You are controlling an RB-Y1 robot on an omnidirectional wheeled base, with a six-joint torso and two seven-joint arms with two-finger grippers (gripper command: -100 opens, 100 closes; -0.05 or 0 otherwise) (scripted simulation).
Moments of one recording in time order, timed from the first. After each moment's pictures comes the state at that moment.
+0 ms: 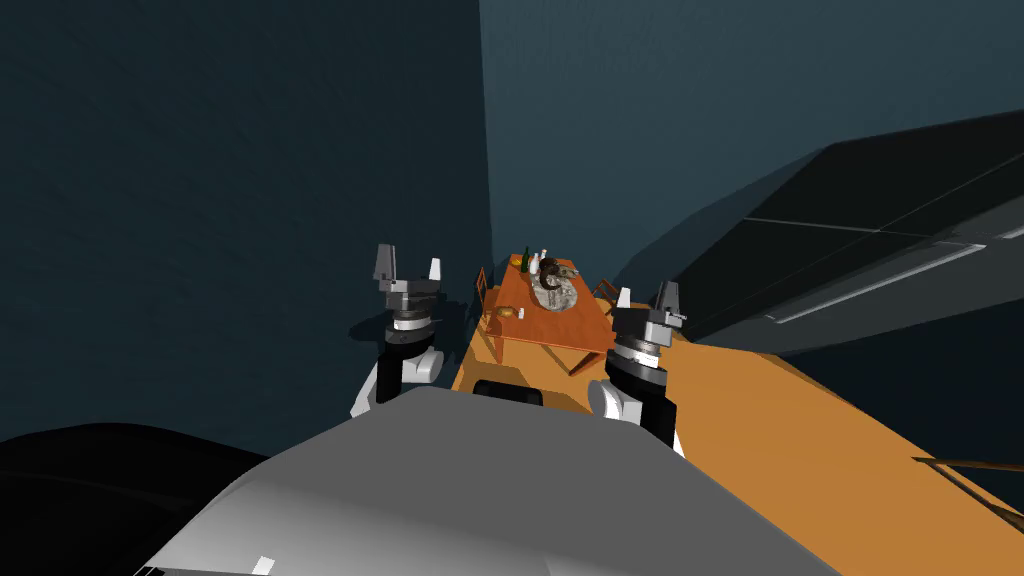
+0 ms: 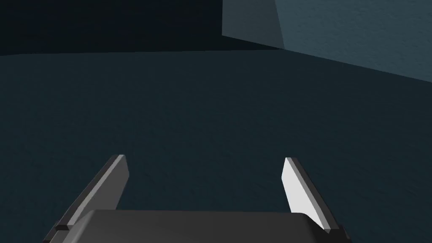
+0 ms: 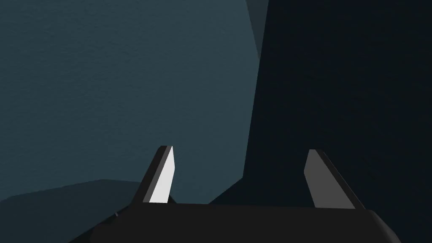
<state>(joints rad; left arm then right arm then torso) 0.46 0.04 -0.01 -2.32 -0.02 -0.64 0.16 0.52 0.04 0.04 -2.36 -0.03 -0.46 -0.04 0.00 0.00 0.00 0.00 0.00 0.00</state>
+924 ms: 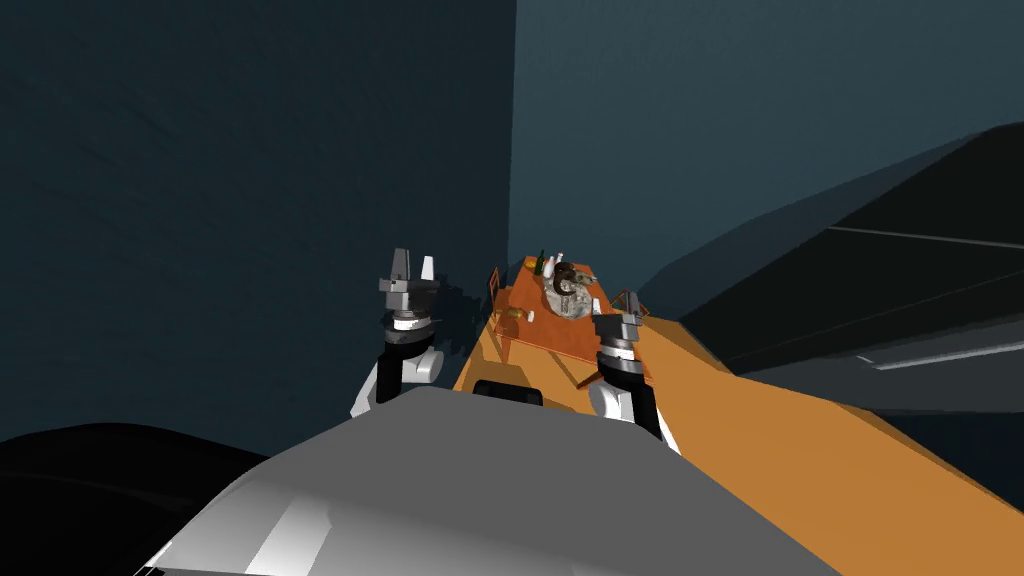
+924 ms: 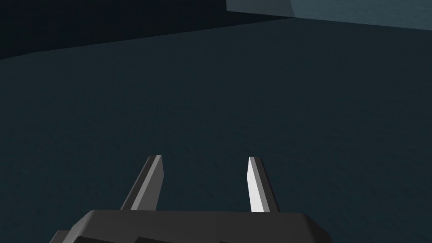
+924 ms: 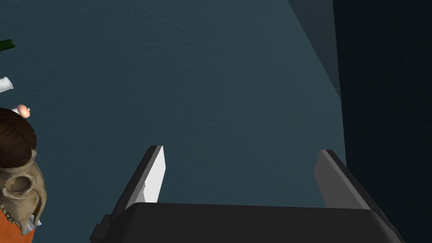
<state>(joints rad) 0.46 0.04 -0.01 -2.32 -0.02 -0.64 0.16 0.45 -0.18 0.05 -2.14 -0.19 -0.47 -0.20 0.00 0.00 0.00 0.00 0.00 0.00</state>
